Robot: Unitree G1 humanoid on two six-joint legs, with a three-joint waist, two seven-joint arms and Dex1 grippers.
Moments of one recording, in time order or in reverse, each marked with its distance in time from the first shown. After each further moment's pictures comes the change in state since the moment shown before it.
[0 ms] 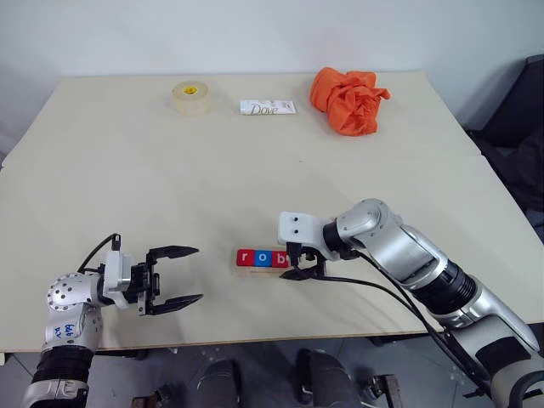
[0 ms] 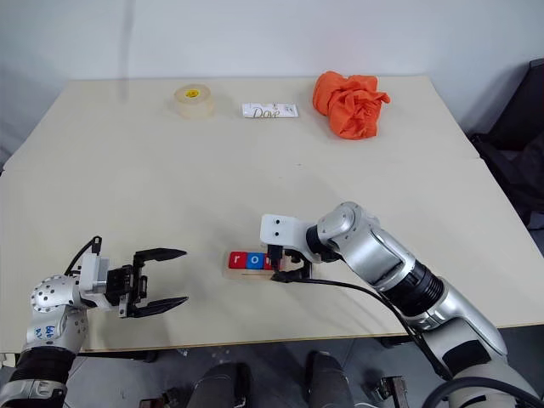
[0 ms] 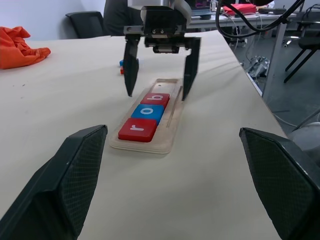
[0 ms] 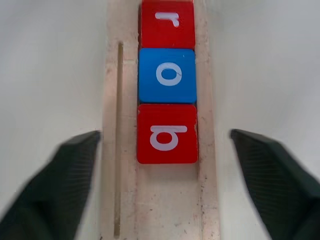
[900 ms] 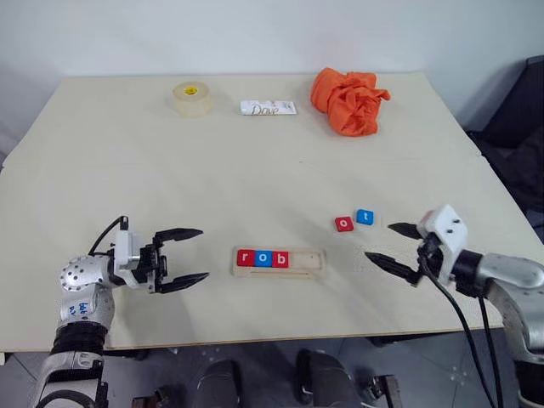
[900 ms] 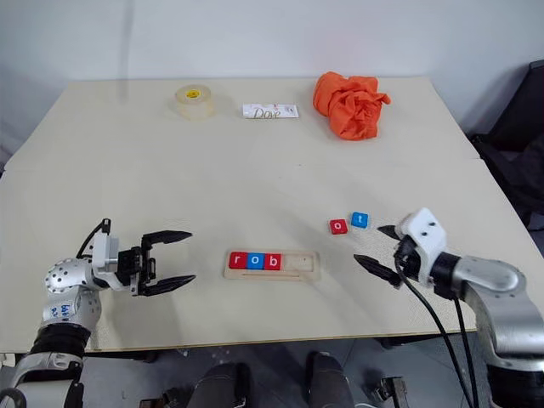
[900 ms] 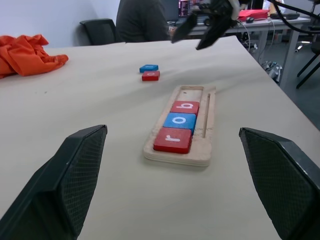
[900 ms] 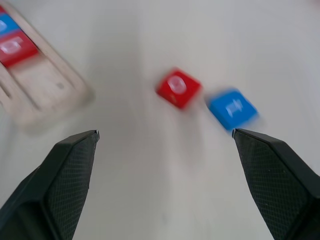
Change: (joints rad) left arm -0.176 -0.040 -0.011 0.176 0.035 -0.007 -0.001; right arm 0.786 -0.095 -0.908 -0.104 0.281 -0.281 -0.202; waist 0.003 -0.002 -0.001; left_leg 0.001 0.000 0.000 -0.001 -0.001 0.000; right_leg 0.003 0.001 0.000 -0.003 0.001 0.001
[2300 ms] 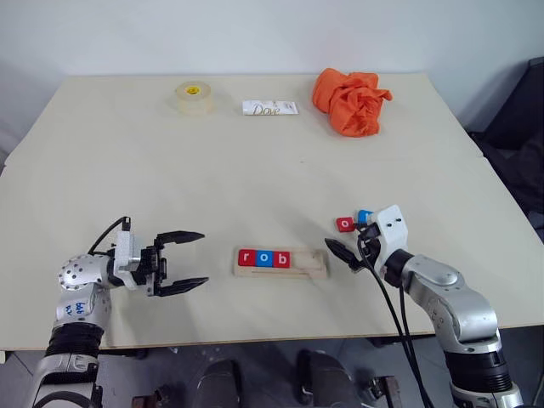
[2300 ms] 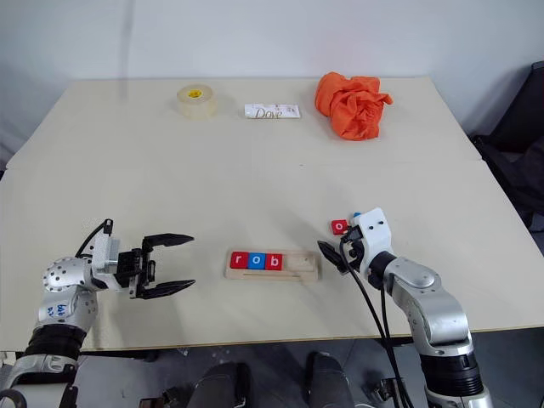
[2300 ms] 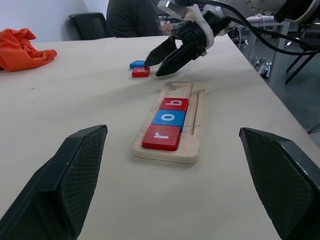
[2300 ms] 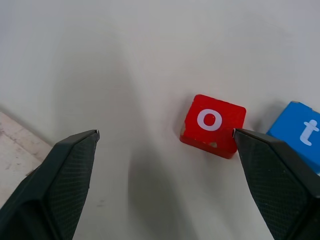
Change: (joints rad) left arm 0.054 0.031 -0.020 -0.080 -0.008 0.039 0.000; right arm -0.178 0.245 0.275 0.036 0.002 0.137 -0.440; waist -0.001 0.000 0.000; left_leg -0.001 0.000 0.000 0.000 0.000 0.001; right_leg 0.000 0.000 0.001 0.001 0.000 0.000
